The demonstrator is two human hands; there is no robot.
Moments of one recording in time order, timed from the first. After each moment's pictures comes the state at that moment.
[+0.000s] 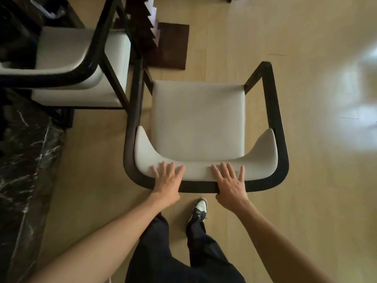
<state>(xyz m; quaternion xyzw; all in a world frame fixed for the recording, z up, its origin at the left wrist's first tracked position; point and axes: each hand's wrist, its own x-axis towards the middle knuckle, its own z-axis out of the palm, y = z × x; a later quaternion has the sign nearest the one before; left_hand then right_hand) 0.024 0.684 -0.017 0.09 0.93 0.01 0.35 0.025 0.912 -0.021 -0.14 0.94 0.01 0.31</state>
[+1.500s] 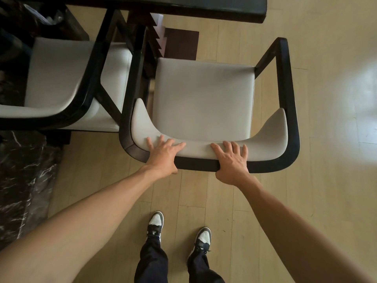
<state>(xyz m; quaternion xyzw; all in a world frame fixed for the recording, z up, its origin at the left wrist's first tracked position) -0.269 0.623 -0.035 0.09 0.96 0.04 0.28 -0.271 0.862 -0.043 -0.12 0.96 -0.04 0.26</state>
